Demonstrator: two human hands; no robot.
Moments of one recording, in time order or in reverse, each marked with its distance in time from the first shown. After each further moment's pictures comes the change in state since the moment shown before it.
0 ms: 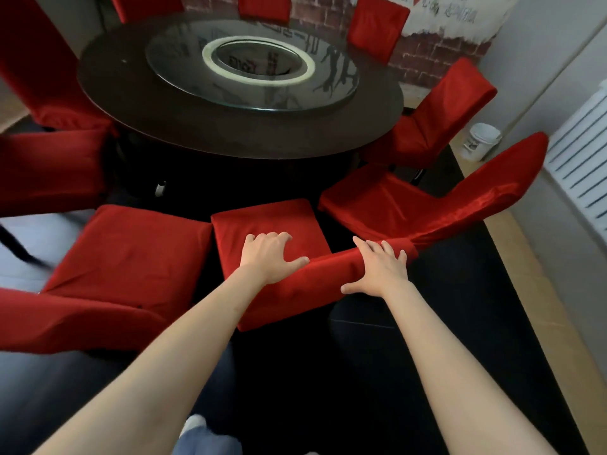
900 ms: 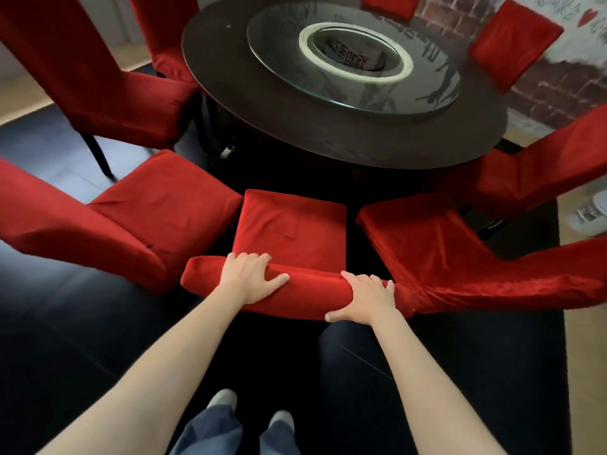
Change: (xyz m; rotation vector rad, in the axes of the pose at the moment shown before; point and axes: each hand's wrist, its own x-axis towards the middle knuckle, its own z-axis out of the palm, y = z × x) left_hand 0.009 0.045 0.077 0.069 -0.046 -0.431; right_hand 0.101 0.077 0.027 -0.125 -0.258 -0.366
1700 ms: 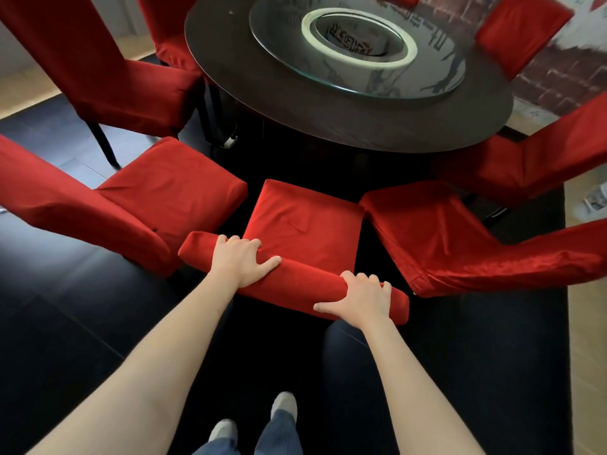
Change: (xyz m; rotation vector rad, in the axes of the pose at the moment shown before) left_hand -0.028 -0.005 0.006 0.066 0.051 -0.055; right_hand -0.041 -0.007 0.043 -0.075 0.218 0.038
